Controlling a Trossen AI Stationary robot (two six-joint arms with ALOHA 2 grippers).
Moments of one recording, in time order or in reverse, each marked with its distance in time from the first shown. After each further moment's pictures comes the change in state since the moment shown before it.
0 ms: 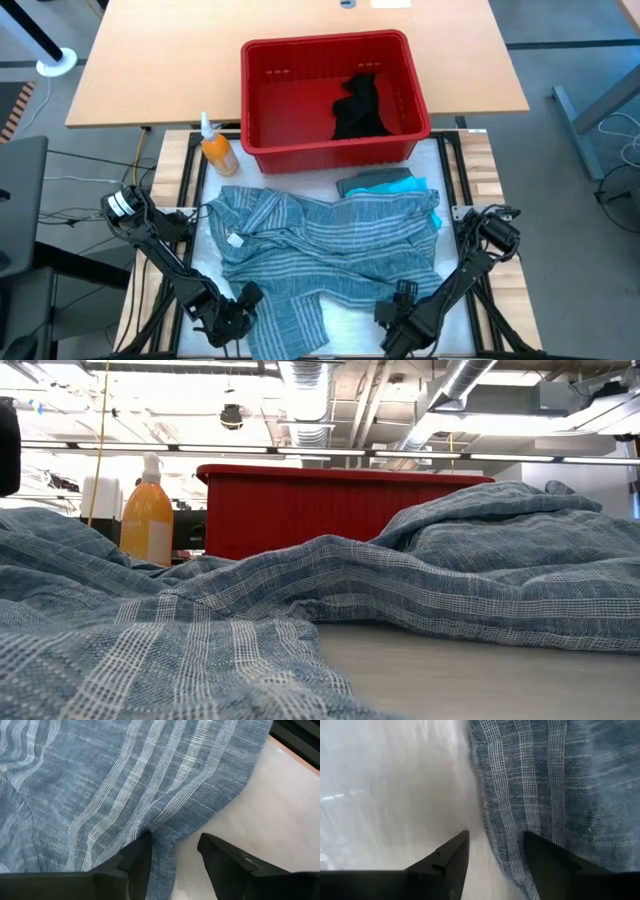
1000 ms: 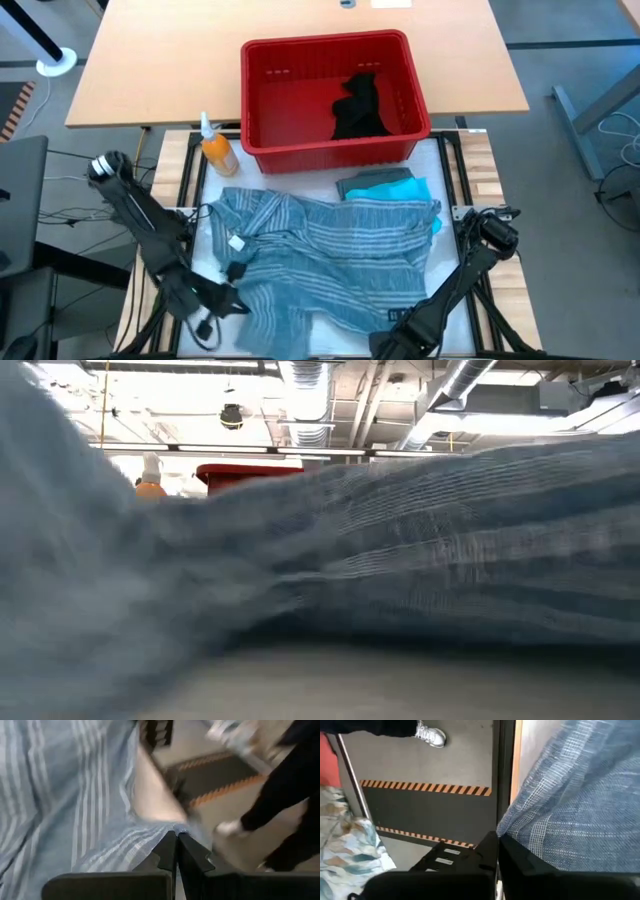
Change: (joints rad) left arm 0.002 -0.545 -0.005 -0.023 -0.162 -0.273; right arm -0.010 -0.001 0.282 0.056 -0.438 -0.153
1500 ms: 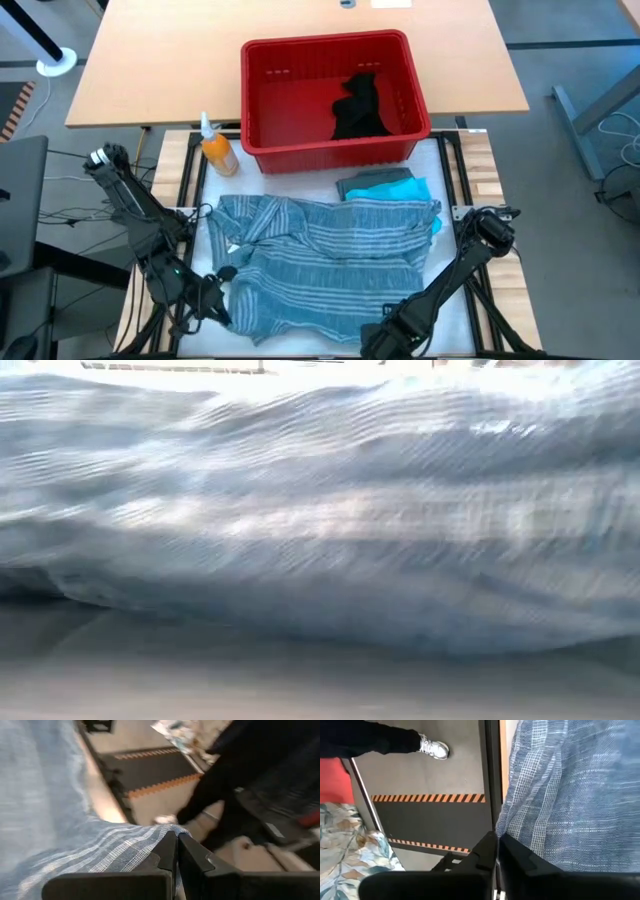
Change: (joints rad) left arm 0.000 -0.030 0.002 0.058 0.307 -0.169; right arm -0.060 0.000 0.000 0.038 -0.008 0.004
